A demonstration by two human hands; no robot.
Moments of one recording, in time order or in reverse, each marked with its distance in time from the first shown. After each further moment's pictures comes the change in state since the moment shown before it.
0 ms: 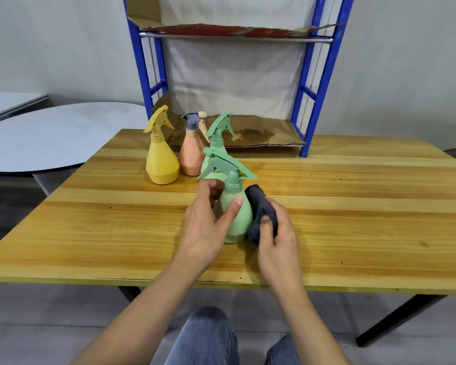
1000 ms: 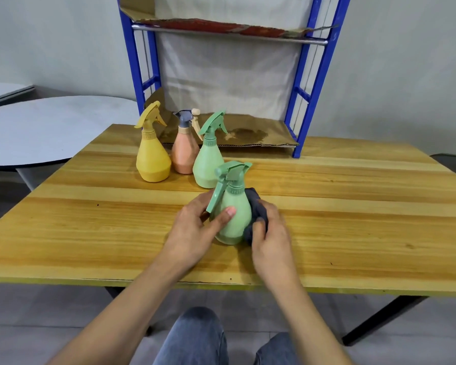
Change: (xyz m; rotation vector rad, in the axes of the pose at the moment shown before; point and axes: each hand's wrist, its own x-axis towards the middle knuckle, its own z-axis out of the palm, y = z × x) left_hand -0.004 -0.011 -0.010 -0.086 -0.206 -0.058; right_hand 0.012 -0.014 -0.007 -0.123 -0.125 0.120
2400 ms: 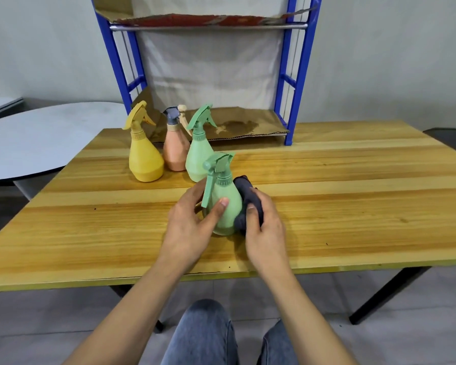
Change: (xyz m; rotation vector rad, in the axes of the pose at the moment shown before) left_hand -0.006 0.009 0.006 0.124 0.087 0.030; right_hand -0.009 0.011 0.007 0.136 0.097 -0.042
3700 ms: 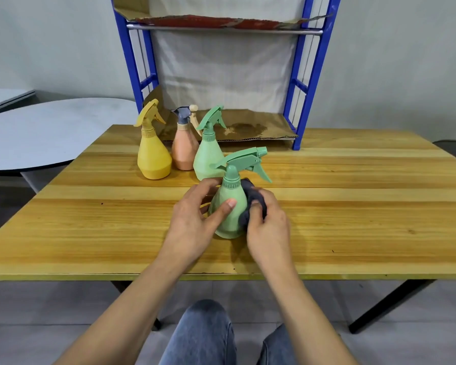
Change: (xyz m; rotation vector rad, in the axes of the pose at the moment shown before) left_hand 0.006 -0.008 -0.005 -0.029 0.007 0.064; right_hand 0.008 -0.020 0.005 0.002 0.032 -0.016
